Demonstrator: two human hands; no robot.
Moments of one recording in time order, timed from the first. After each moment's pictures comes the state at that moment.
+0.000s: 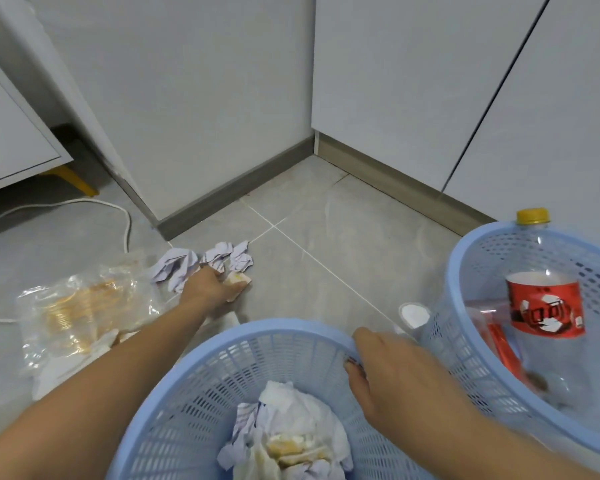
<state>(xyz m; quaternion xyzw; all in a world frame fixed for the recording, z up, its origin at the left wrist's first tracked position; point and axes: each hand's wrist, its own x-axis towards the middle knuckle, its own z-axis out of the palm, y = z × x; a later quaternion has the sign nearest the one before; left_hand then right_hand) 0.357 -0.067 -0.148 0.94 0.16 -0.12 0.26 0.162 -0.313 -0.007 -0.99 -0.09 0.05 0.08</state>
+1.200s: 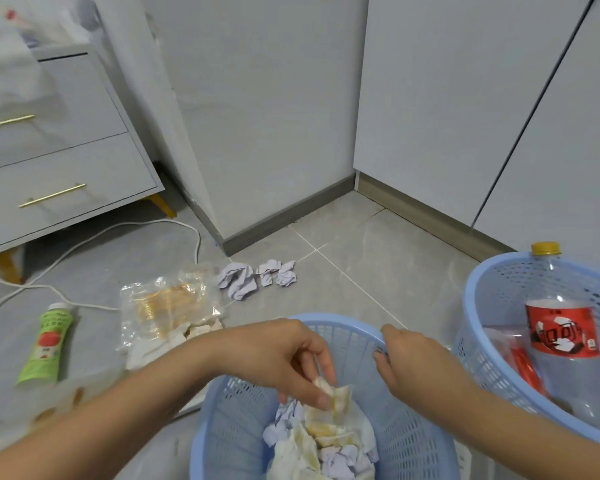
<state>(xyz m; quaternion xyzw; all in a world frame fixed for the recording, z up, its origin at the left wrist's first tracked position) 0.190 -0.098 0.054 0.81 -0.24 -0.42 0.34 0.165 -0.314 -0.012 -0.98 -0.11 0.08 0.10</state>
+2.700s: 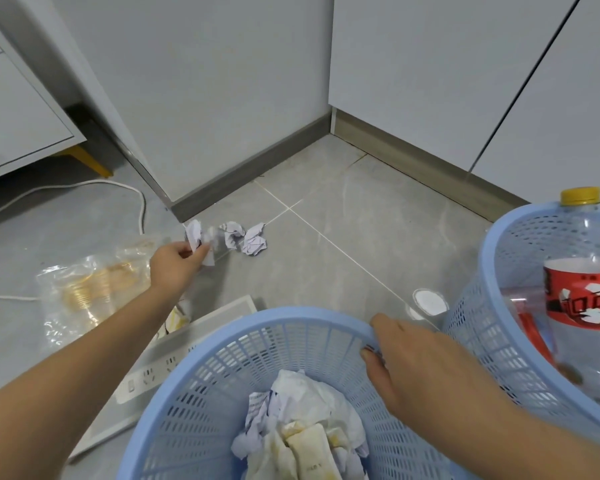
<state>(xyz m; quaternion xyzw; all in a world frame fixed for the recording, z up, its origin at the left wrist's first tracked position) 0.352 -0.006 -0.138 0.88 0.19 0.03 0.43 0.167 -0.311 -0.011 -0.98 -0.11 0.09 0.12</state>
